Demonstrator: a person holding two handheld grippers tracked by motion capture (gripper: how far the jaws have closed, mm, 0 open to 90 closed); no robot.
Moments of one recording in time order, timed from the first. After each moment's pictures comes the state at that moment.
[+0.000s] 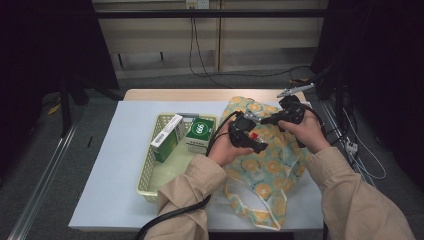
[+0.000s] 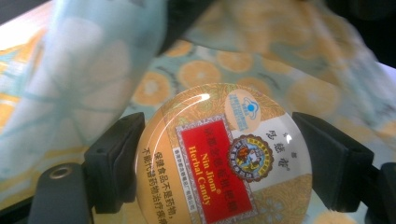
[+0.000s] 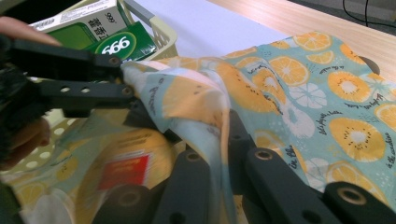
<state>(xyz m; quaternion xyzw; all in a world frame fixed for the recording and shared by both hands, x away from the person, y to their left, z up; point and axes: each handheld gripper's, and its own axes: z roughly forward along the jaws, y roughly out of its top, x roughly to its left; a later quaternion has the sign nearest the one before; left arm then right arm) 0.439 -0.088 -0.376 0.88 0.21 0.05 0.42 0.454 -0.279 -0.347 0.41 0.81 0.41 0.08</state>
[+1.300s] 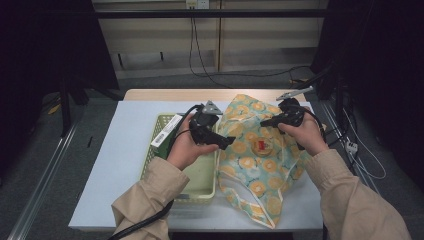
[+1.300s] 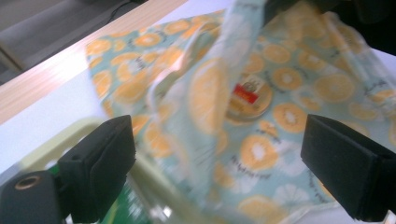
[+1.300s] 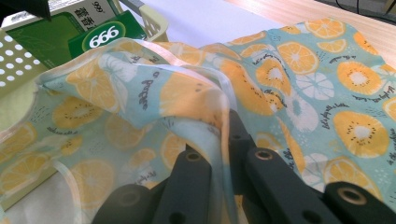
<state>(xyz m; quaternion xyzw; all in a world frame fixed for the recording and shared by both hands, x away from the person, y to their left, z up) 0.425 0.018 -0.335 0.87 0.25 0.10 0.42 0.451 -0.279 -0.355 0.42 0.81 0.40 0.08</state>
